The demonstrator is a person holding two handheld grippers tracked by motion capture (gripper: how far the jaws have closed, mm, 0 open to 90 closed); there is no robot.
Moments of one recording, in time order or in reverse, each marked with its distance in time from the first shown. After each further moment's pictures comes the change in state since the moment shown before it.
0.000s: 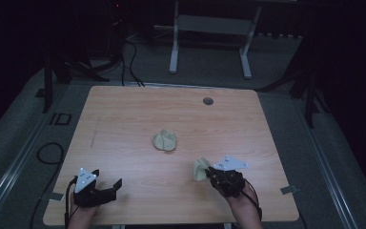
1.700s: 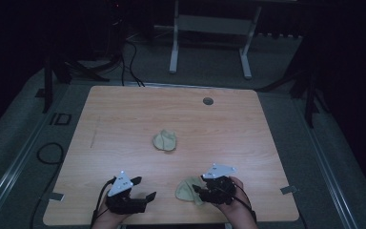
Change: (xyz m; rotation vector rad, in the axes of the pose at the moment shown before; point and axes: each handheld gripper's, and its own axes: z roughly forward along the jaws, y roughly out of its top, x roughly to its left) left arm -0.091 0.021 0.020 0.096 -0.372 0.171; right arm 0.013 -0.010 0.023 0.087 0.183 -0.082
